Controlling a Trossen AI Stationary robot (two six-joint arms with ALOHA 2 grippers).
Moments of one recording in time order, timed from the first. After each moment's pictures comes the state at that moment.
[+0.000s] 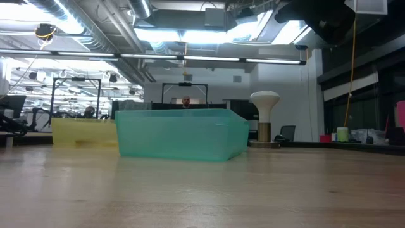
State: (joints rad) left arm -1.09 1.93 1.19 -0.52 0.12 -1.15; right arm 0.66 1.42 0.89 0.01 0.58 0.68
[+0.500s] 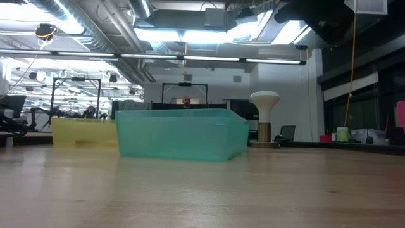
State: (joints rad) left arm -1.08 1.89 1.19 -0.59 0.08 -1.16; right arm 0.66 1.42 0.89 0.01 0.58 0.67
